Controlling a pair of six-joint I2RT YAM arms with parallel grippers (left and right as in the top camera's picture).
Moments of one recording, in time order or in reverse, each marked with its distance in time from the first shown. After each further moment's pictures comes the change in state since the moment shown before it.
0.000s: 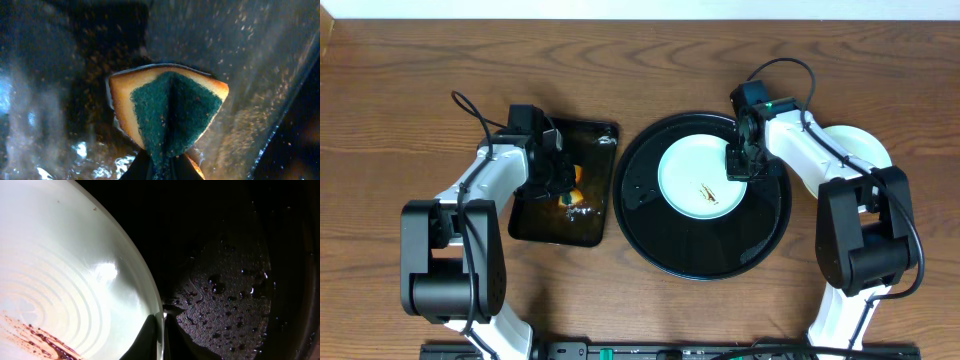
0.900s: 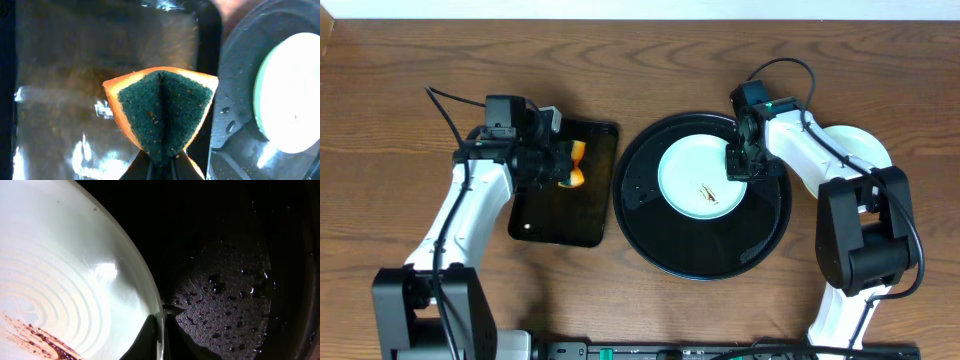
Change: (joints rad) left arm 0.016 -0.251 -0.003 0.007 0.133 0.137; right arm 0.000 0.000 0.000 0.000 0.000 0.000
